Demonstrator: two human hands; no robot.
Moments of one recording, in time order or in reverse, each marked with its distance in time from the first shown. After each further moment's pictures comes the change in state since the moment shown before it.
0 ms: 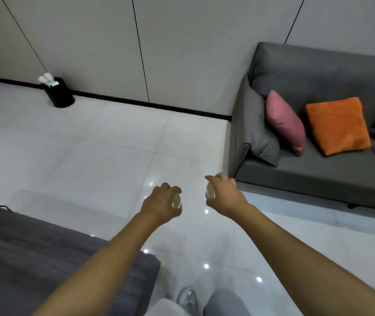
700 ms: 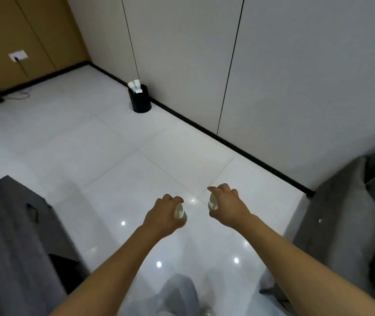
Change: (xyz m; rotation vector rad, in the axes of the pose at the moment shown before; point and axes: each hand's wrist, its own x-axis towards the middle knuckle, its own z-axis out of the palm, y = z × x) left_hand 0.351 -0.099 -0.164 -0.234 0.209 -0.434; right_hand 0.473 -0.118 -0.118 -0.144 -0.212 -0.464
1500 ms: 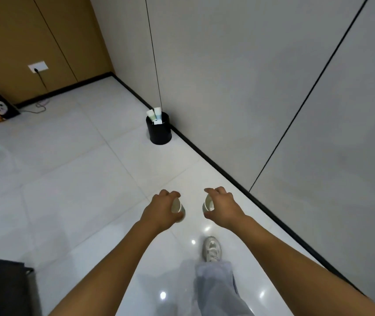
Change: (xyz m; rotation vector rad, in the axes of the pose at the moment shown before) left_hand 0.538 -0.079 -0.246 -0.078 0.123 -0.169; right_hand 0.594 -0.081 -0.166 0.050 -0.113 -0.135
